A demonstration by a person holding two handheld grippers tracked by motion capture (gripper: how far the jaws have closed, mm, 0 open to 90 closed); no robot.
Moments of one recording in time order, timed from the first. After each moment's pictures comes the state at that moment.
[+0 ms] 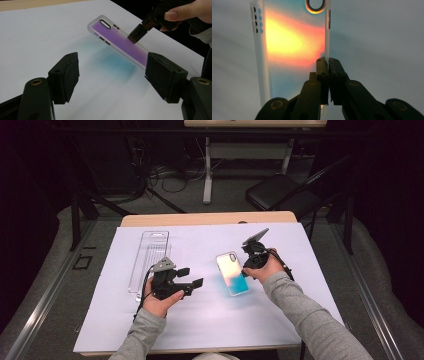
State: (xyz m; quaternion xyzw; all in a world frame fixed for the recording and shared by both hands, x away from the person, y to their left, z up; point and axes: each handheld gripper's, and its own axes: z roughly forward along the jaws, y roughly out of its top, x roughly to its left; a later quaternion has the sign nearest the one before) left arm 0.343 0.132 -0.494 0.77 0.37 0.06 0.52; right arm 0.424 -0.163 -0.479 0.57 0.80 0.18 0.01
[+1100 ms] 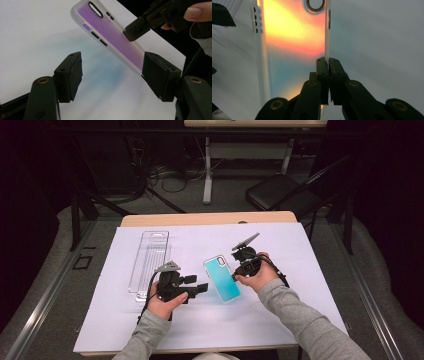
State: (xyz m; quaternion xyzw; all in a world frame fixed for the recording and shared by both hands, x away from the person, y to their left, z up) left arm 0.344 0.122 -0.509 0.76 0.39 -0.03 0.52; right arm 0.394 -0.134 -0.467 0.51 0.83 0.23 0.02
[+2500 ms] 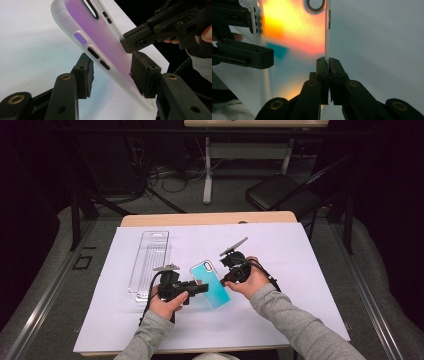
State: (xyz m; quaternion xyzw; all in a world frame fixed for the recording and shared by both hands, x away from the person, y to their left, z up) left arm 0.345 0.123 -0.518 0.73 0.43 -0.09 0.53; right arm 0.374 -0.104 -0.461 0.47 0.85 0.24 0.01
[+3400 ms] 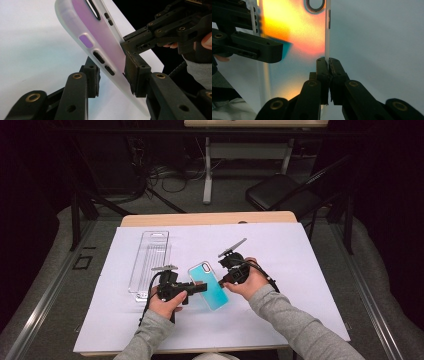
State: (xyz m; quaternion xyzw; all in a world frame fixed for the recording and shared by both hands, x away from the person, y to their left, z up) left arm 0.347 0.126 -0.522 0.72 0.44 -0.12 0.53; right arm 0.373 -0.102 -0.463 0.46 0.85 0.25 0.00
